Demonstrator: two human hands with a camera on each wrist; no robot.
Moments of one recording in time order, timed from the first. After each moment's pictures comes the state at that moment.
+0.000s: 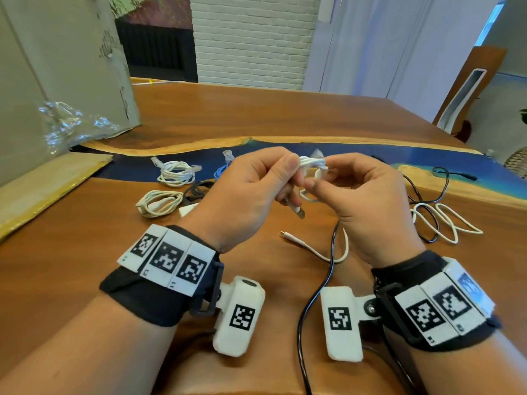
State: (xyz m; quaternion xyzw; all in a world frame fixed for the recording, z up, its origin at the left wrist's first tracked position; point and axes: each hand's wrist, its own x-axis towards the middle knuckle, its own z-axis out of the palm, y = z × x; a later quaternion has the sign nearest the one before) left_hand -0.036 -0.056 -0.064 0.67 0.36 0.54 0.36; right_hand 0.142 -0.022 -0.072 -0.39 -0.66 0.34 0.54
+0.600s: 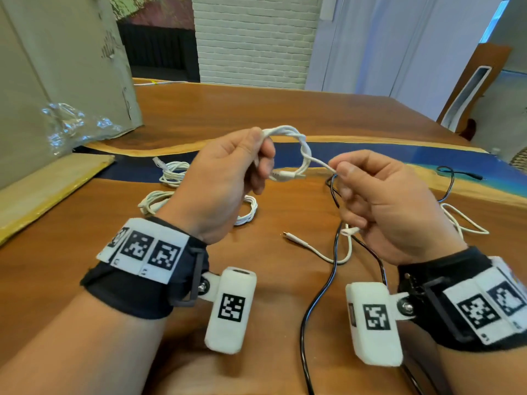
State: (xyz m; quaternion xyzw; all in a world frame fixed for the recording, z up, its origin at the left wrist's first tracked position) left_hand -0.051 -0.055 -0.054 0.55 0.37 0.62 0.42; right_hand 0.160 -0.019 -0.058 -0.31 -0.56 0.59 0.49
